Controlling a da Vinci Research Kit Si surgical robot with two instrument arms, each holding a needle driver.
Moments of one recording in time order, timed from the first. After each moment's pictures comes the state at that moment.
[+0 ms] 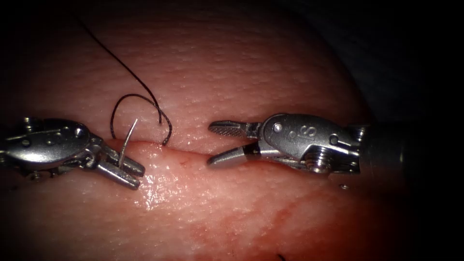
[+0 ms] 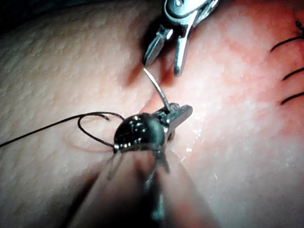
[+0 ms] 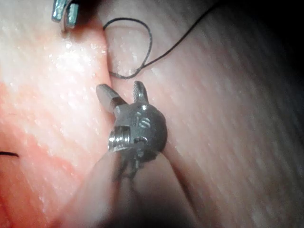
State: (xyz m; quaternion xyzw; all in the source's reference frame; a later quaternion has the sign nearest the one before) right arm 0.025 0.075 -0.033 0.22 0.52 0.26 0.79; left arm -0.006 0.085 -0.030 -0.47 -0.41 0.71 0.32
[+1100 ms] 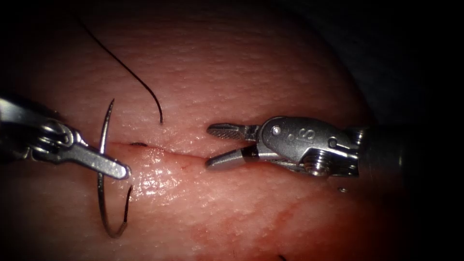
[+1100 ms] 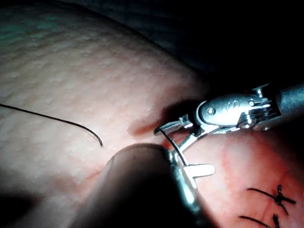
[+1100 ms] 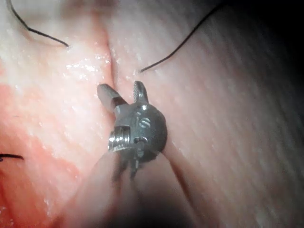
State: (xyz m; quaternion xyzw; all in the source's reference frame) right arm 0.025 0.075 -0.033 0.22 0.52 0.26 0.79; left arm -0.006 0.088 -0.042 -0.38 -0.61 0.45 0.53
